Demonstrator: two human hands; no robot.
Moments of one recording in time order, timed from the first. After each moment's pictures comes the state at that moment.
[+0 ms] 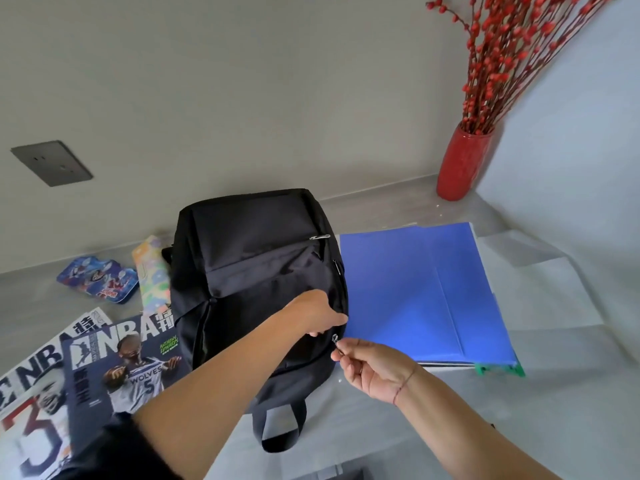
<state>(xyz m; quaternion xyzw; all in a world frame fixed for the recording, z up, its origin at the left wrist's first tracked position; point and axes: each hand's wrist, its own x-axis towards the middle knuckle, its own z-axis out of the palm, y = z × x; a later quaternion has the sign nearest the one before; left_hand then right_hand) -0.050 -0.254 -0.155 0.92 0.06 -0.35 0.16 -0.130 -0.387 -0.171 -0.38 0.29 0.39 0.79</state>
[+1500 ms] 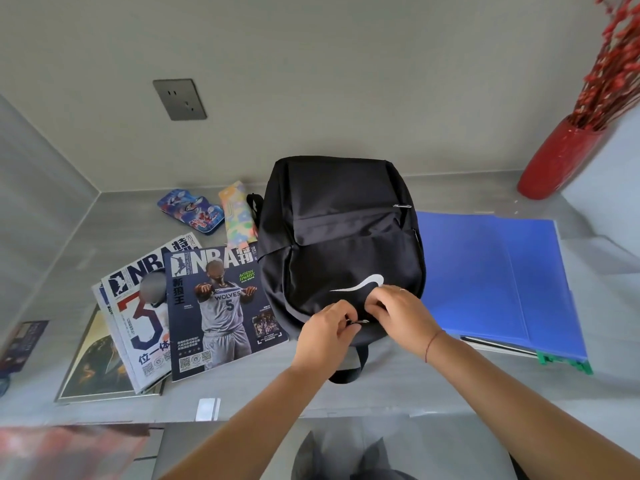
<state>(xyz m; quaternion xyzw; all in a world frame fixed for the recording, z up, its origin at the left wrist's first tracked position) -0.218 -0.171 -0.182 0.93 0.06 0.01 0.37 -0.147 -0.320 -0.171 -0.92 -0.26 0.09 0.27</state>
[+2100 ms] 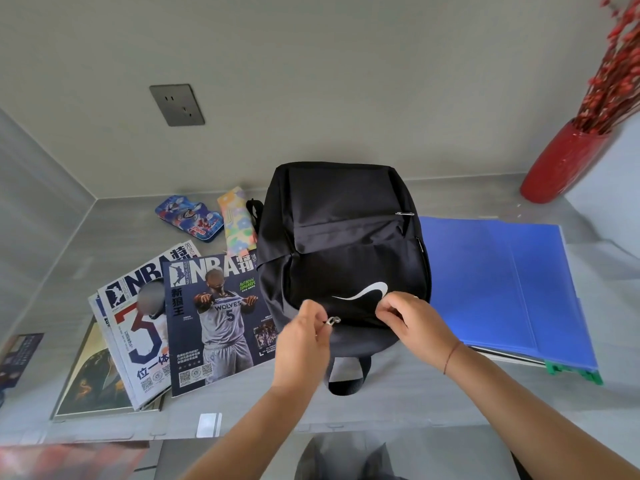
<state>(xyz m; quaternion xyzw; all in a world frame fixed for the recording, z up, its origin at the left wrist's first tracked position) -0.226 -0.144 -0.165 0.92 0.16 0.06 0.36 -0.147 -0.328 -0.162 -0.90 -0.24 0.11 0.34</state>
